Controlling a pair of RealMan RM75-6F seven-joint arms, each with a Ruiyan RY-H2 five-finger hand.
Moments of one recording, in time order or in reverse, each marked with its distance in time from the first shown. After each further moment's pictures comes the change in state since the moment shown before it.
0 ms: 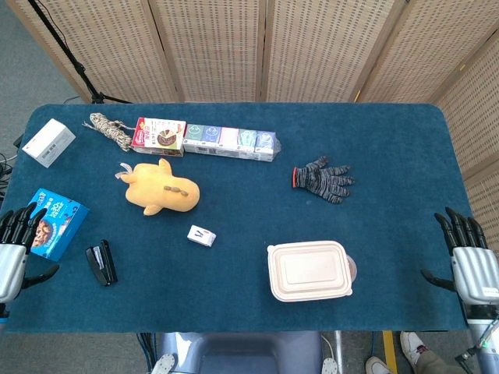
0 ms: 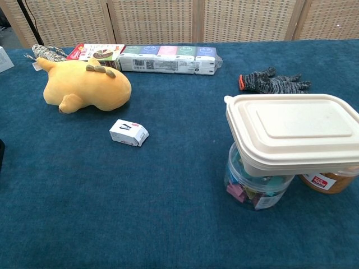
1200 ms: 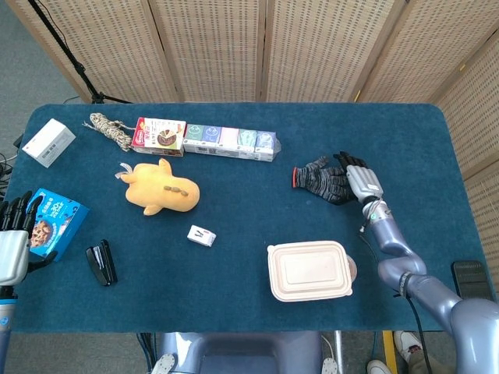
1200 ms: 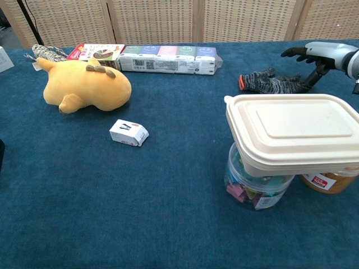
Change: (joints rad) left arm -0.045 -0.076 -0.072 0.040 -0.157 -0.070 0.132; right arm 0.688 -0.563 0.177 0.865 0.242 -0.832 0.357
